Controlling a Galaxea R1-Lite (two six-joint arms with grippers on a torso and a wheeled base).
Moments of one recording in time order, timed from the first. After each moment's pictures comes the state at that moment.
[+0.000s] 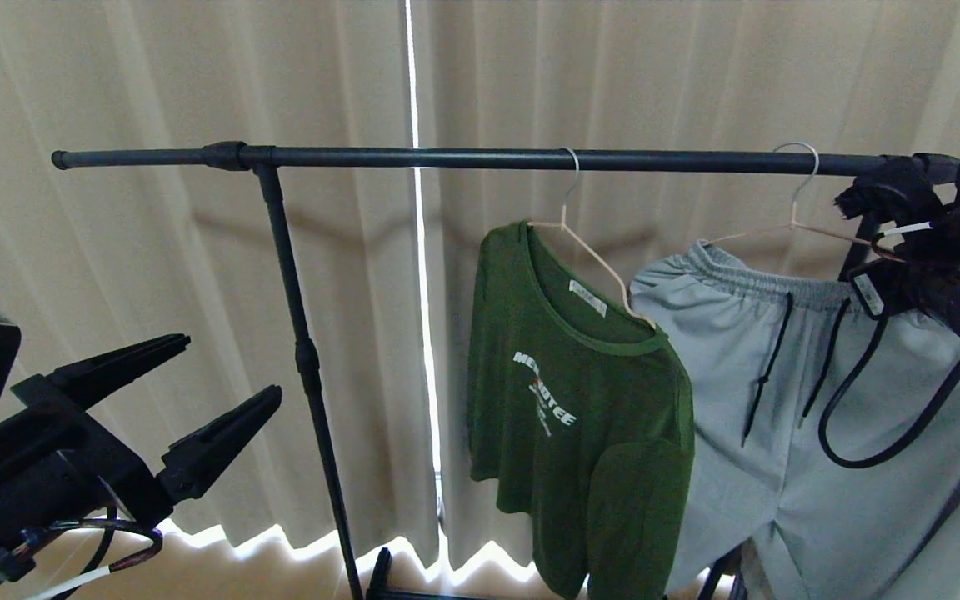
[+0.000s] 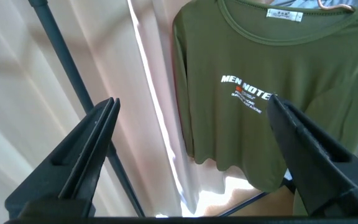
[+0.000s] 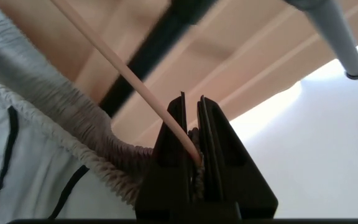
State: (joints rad) left arm -0.33 1.16 -0.27 -0.90 -0.15 0.15; right arm 0.07 1.64 -1.02 -0.37 -0.63 -0.50
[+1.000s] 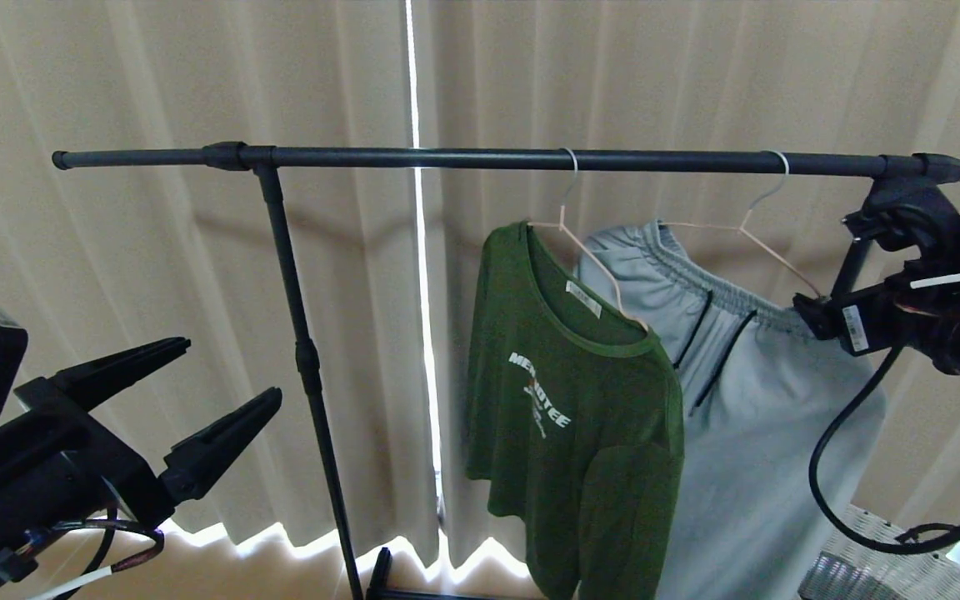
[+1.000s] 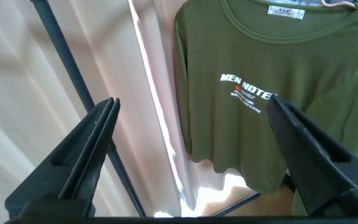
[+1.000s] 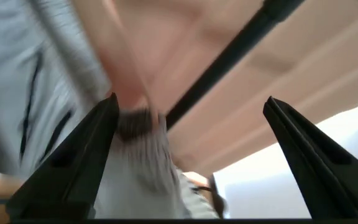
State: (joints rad) left arm -0.32 1.17 -0.26 -0.90 -0.15 0.15; right arm 0.17 1.49 -0.81 -0.42 -0.43 -0.33
